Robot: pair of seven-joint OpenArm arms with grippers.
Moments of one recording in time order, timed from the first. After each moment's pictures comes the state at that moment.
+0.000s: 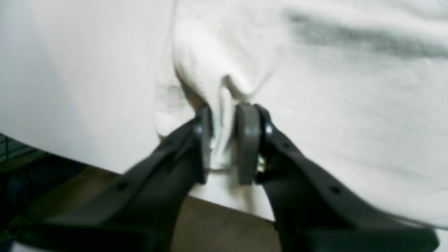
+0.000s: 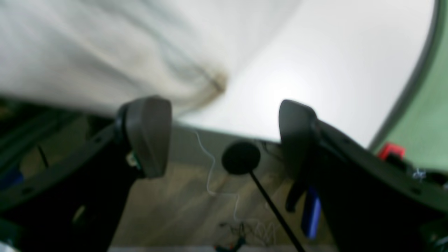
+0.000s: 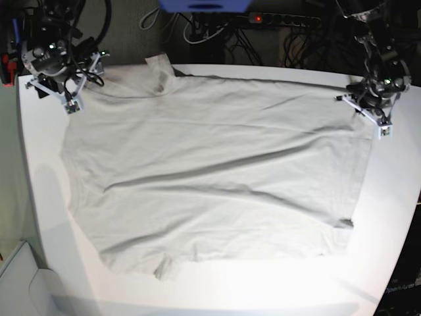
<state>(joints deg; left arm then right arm) 10.8 -9.2 -30.3 90.7 -5.6 -14.8 55.3 -21.6 -0.8 27.6 114.4 -6.3 40.0 -64.0</state>
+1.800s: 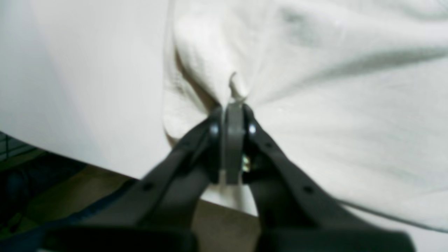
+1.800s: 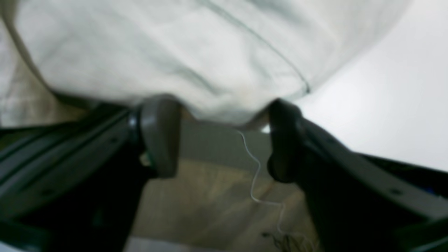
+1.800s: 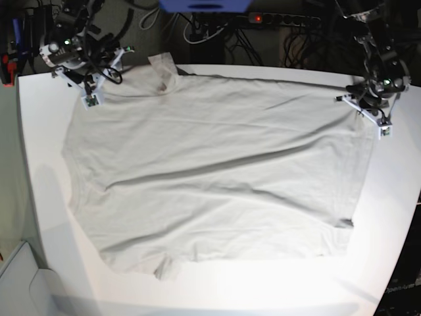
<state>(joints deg) 10.7 -9.1 -30.2 90.7 -5.3 -14.4 55.3 -21.2 -7.7 28.0 108.4 -2.8 40.1 -61.4</state>
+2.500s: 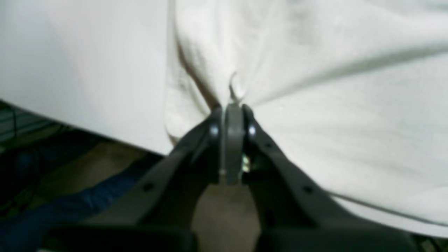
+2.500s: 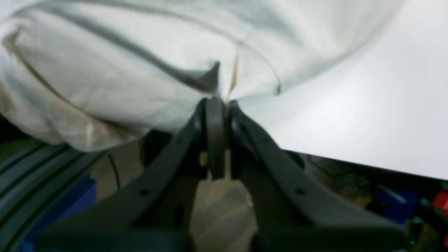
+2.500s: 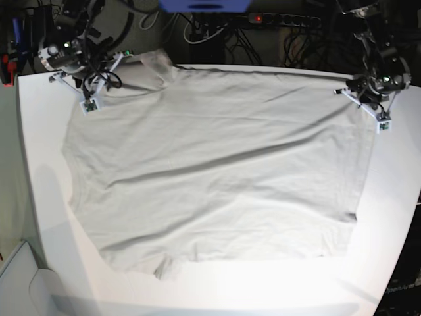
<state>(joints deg) 11.6 -8.5 -30.2 95.4 -4.3 -14.3 62.0 -20.2 -7.9 27.6 112.2 -3.3 39.9 -63.4</state>
